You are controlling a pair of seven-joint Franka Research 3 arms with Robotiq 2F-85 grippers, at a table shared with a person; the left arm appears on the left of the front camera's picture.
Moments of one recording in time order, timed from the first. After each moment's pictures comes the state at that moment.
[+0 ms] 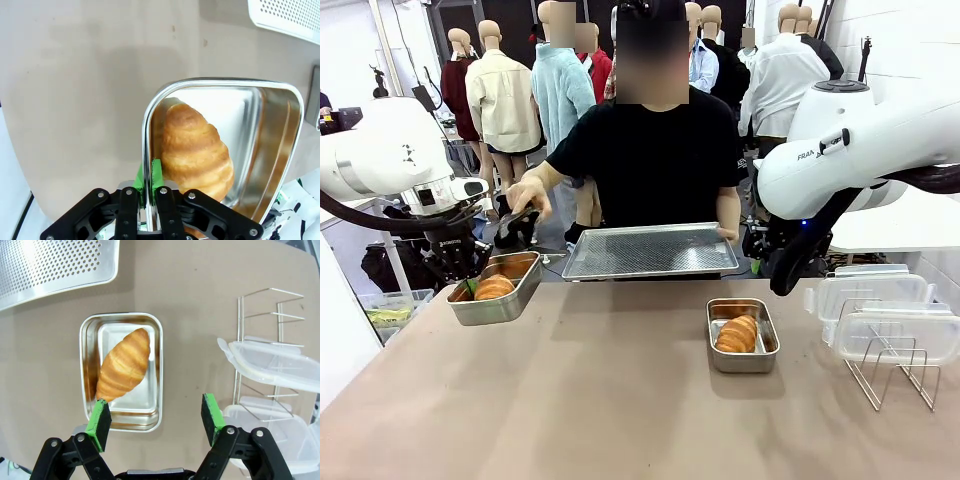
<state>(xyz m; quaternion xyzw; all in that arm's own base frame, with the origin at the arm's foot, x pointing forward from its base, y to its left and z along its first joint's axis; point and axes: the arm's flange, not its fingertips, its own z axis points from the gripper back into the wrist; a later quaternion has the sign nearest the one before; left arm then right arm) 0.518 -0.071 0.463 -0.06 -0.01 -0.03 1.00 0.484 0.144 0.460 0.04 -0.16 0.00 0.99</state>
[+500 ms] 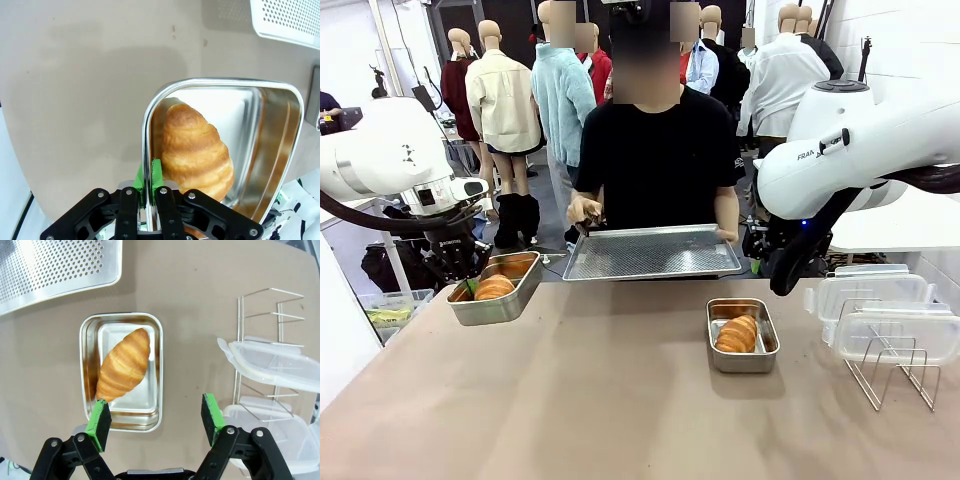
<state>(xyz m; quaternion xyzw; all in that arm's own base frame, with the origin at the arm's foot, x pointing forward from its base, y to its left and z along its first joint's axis) 0.518 -0.071 0.463 -0.06 -0.01 -0.03 1.00 0.484 0.144 0.460 0.04 -0.16 0.00 0.99</state>
